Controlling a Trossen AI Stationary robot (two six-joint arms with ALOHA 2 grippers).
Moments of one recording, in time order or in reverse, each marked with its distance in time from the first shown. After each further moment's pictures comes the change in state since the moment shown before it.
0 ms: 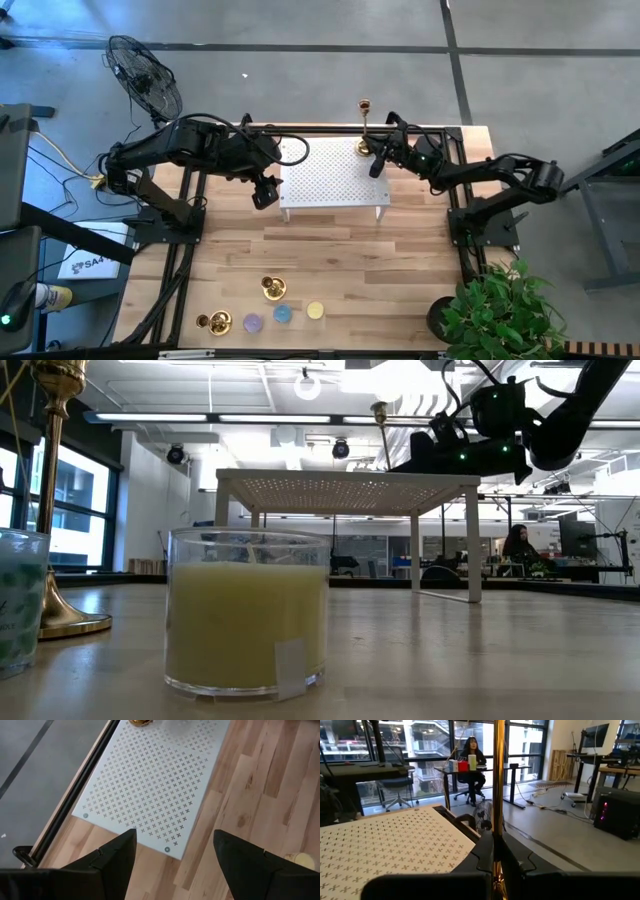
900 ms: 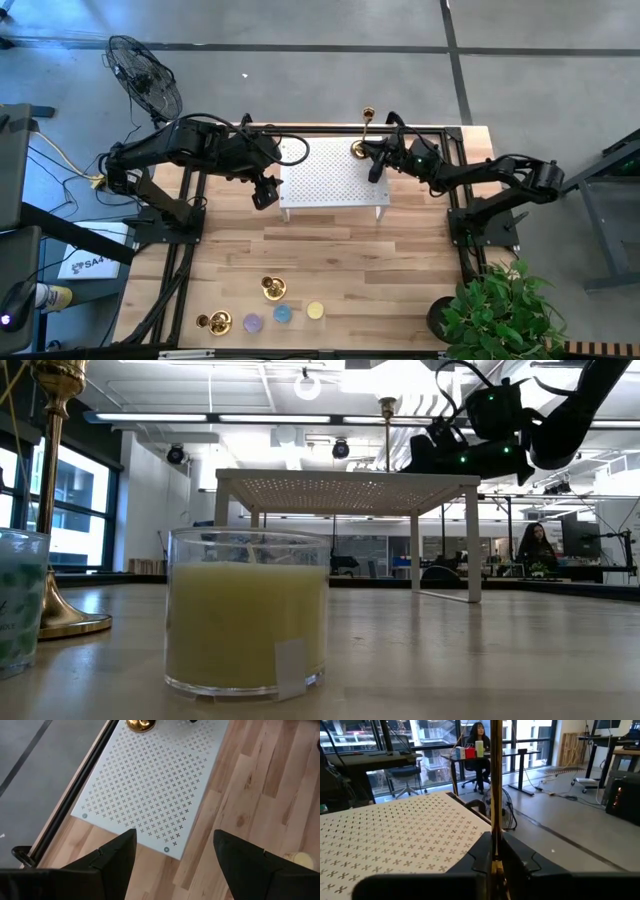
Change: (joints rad) left arm 0.000 0.000 0.000 0.000 0.006 0.000; right arm 0.033 -0.002 -0.002 -0.080 -0.011 0.036
